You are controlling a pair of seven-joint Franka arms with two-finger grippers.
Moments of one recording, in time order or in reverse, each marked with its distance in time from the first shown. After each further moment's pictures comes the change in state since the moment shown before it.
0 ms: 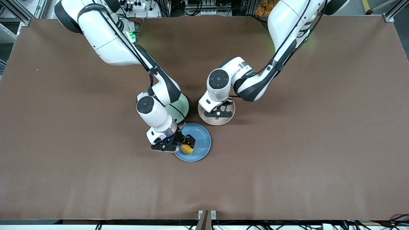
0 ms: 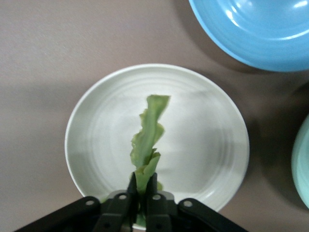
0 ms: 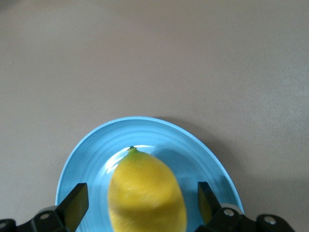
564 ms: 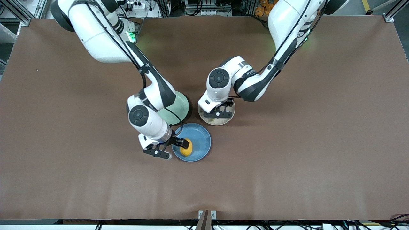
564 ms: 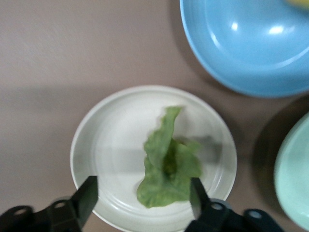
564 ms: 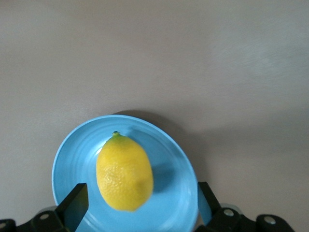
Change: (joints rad) left arm 0.015 -0.017 0.022 0.048 -0.005 0.002 -0.002; right arm -0.045 -0.039 -0.003 0.213 0.002 -0.514 0.071
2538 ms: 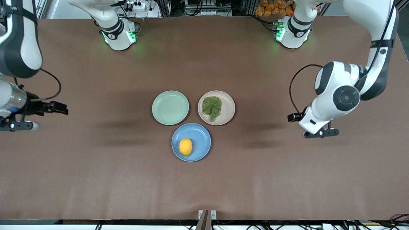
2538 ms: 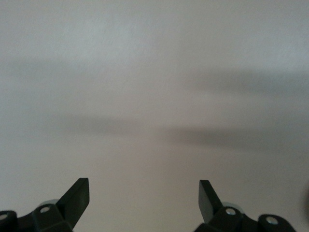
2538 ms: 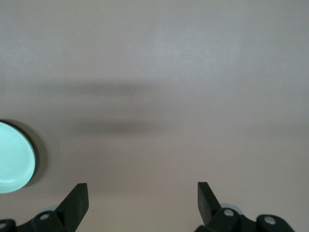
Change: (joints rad) left arm 0.376 -0.393 0.223 -0.336 -0.083 -0.121 0.513; right arm -0.295 -0.599 -0.304 -0.278 -0.055 -0.574 -0.835
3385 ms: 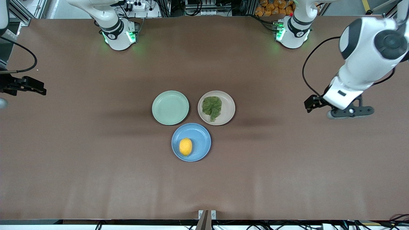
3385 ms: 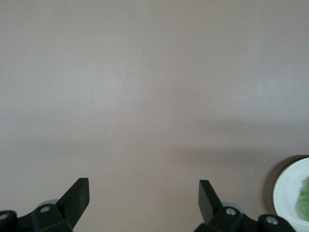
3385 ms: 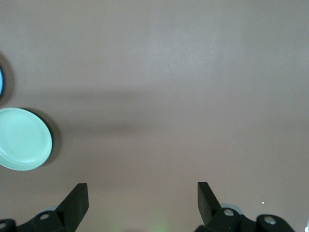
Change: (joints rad) left arm 0.017 -0.213 0.002 0.093 -0.040 -0.073 0.072; right arm 0.013 -0.041 0.016 0.224 -0.024 -0.228 0.065
